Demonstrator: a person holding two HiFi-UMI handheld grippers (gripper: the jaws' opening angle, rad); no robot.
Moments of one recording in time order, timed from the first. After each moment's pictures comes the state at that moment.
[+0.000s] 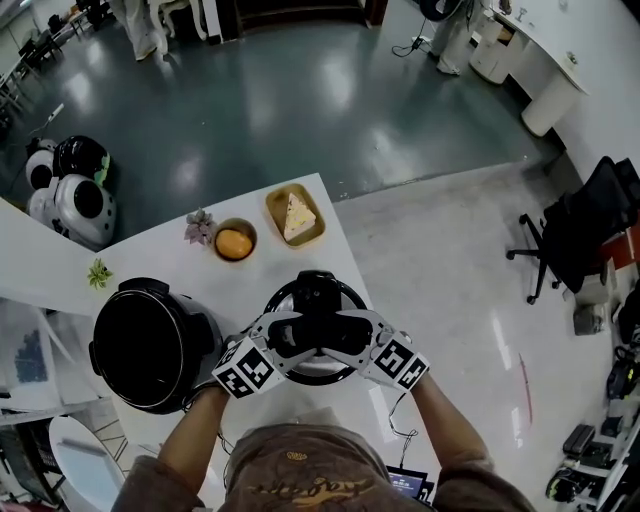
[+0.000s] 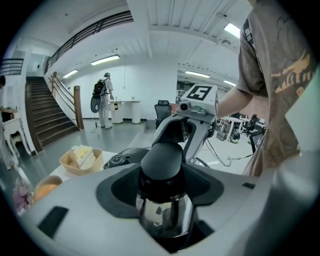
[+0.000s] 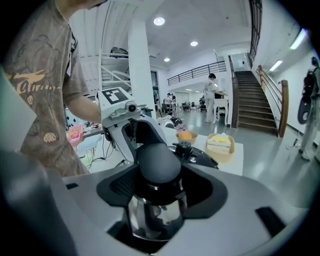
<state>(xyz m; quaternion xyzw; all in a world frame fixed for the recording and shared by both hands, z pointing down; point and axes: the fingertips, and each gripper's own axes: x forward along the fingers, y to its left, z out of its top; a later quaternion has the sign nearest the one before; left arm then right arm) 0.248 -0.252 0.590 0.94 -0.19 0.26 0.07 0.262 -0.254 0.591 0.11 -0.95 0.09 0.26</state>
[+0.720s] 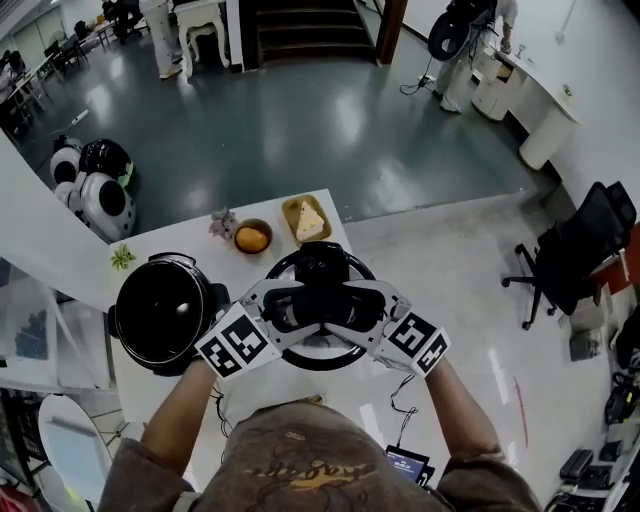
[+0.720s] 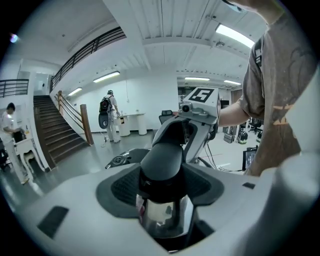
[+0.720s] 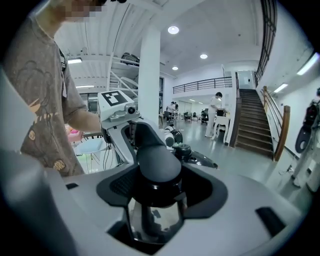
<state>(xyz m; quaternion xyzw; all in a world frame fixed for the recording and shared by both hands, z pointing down) 0.239 -0.238 0.447 0.94 -0.24 0.23 0.02 0.253 -0.241 0.447 0.12 -0.96 0.01 0.24</state>
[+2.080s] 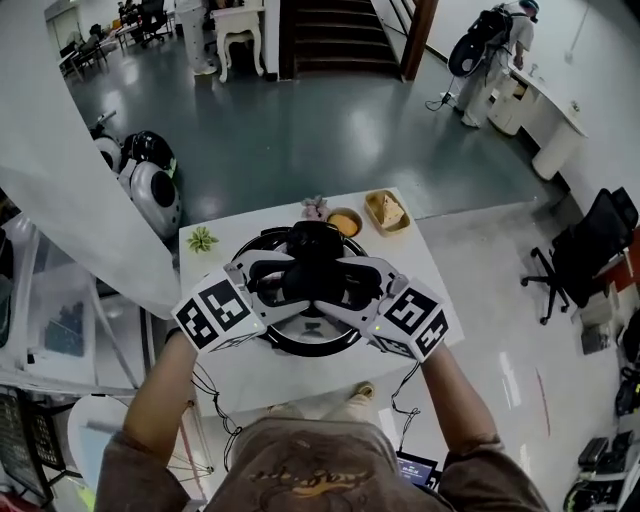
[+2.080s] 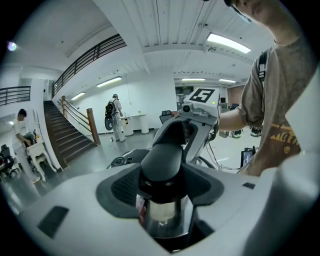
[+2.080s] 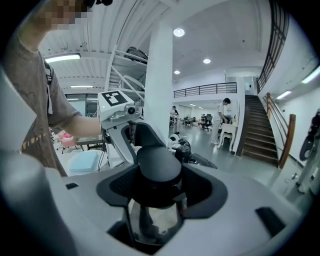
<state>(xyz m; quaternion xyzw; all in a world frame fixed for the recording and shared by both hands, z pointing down) -0.027 -0.140 0.392 0.94 -0.24 0.24 -0.01 -0.012 -0.142 0.392 0.13 -0.97 0.00 0.22</state>
